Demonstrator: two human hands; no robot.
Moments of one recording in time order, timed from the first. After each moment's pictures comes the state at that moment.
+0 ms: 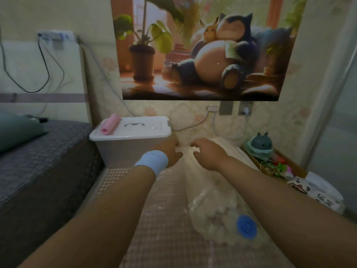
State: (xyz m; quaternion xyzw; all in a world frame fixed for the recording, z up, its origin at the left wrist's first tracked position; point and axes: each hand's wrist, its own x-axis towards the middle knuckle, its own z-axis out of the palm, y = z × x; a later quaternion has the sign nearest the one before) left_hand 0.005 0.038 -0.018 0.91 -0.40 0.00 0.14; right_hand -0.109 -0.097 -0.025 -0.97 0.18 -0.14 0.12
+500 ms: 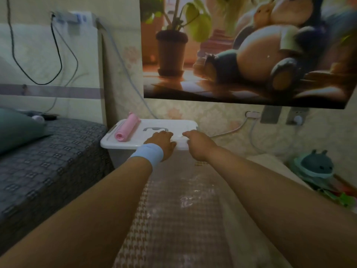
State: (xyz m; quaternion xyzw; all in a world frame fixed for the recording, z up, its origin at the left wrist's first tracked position) left_hand 0.200 0.035 -0.030 0.94 -0.33 0.06 0.11; right_hand 0.126 -0.106 -0.035 -0.98 0.11 -0.13 0.08
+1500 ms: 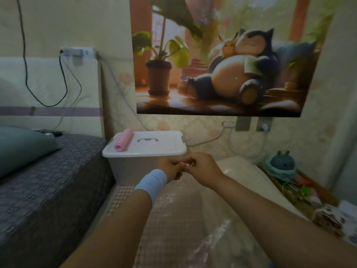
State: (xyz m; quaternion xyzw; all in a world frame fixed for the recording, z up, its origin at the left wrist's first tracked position) left_hand 0.051 0.060 -0.017 0.77 -0.26 -0.16 0.56; right_hand -0.031 -0.061 -0.019 -0.92 0.08 -0.27 0.27
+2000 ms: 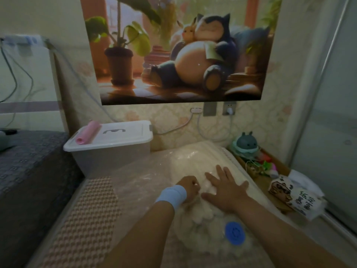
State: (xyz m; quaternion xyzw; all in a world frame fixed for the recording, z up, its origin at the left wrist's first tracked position) left_hand -0.077 -0.051 -0.099 0.85 -0.43 -0.21 0.24; right_hand -0.211 -0.157 -0.108 -0.94 0.32 0.02 0.10
